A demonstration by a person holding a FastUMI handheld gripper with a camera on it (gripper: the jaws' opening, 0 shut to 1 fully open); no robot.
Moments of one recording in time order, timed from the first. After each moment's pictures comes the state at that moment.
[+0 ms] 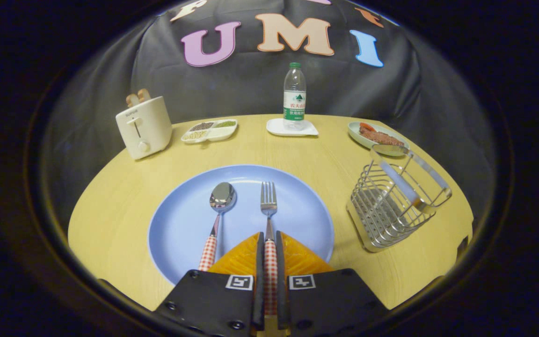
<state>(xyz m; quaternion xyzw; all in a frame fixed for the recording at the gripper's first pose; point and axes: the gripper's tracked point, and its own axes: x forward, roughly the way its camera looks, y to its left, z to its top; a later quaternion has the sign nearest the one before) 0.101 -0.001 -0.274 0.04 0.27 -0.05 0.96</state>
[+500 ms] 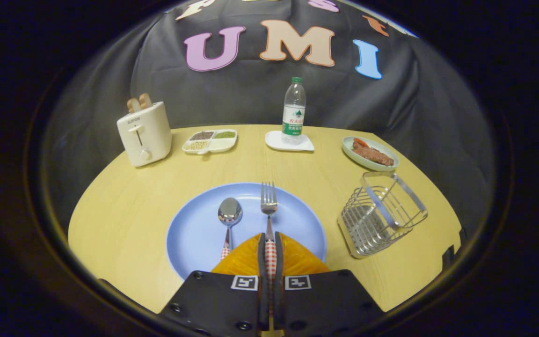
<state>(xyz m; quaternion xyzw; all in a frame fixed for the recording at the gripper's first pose) 0.095 0.001 -0.224 0.02 0.25 -0.07 0.97</state>
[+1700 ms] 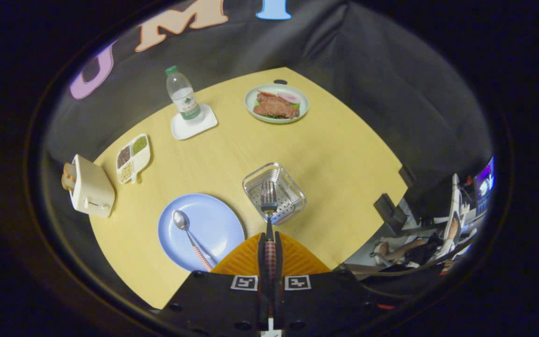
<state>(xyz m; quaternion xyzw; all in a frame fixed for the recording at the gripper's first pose) 0.041 -0.112 -0.147 0.20 0.51 -0.25 0.79</state>
